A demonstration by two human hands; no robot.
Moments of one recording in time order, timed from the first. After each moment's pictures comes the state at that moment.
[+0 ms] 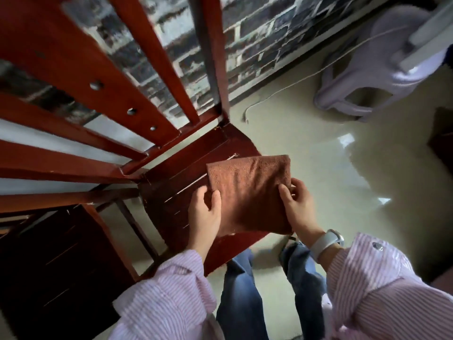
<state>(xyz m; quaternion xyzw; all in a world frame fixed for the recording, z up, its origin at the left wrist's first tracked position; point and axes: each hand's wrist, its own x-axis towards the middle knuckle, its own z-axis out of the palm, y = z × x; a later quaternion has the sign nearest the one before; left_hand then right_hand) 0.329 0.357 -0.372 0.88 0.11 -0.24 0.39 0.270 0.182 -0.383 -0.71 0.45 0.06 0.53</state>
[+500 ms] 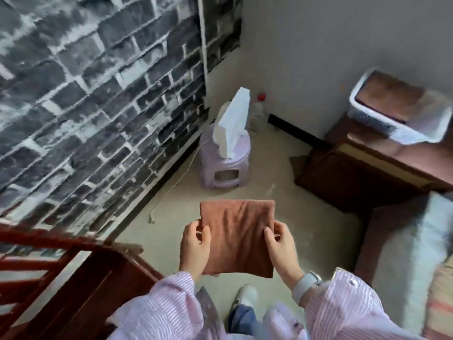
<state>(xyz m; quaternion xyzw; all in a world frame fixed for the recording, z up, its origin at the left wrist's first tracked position) 0.237 -0.035 -0.227 0.88 -0.10 -0.27 0.38 0.106 -0.159 -0.230 -0.64 0.53 -0.13 0.53</state>
